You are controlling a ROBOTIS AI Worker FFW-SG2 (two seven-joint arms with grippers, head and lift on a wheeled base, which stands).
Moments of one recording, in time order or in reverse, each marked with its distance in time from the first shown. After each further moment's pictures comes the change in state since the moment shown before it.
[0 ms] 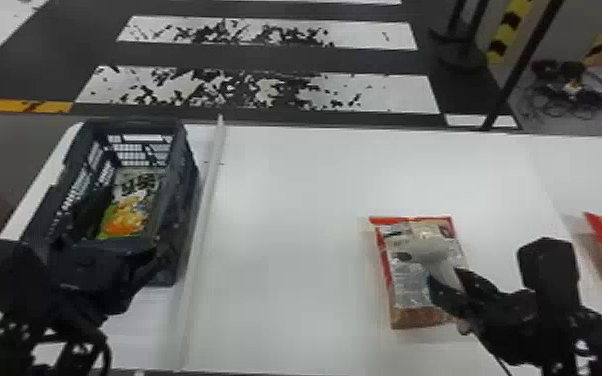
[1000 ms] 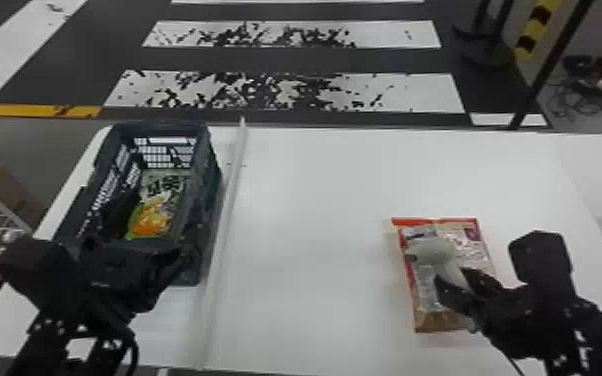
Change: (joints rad) left arm -0.001 0.000 0.000 0.007 0.002 -0.009 0.002; right arm -0.083 -0.003 0.090 0.050 0.066 0.055 -0.015
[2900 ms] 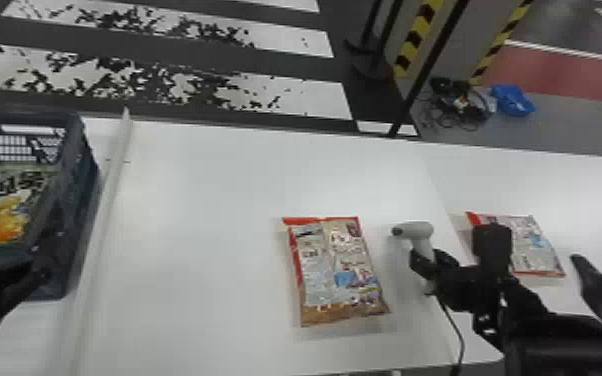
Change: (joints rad) left arm 0.029 0.000 -0.002 -0.020 0.014 -0.016 -0.001; right arm -0.159 -0.012 -0.338 0.469 -0.139 -0.293 -0.065
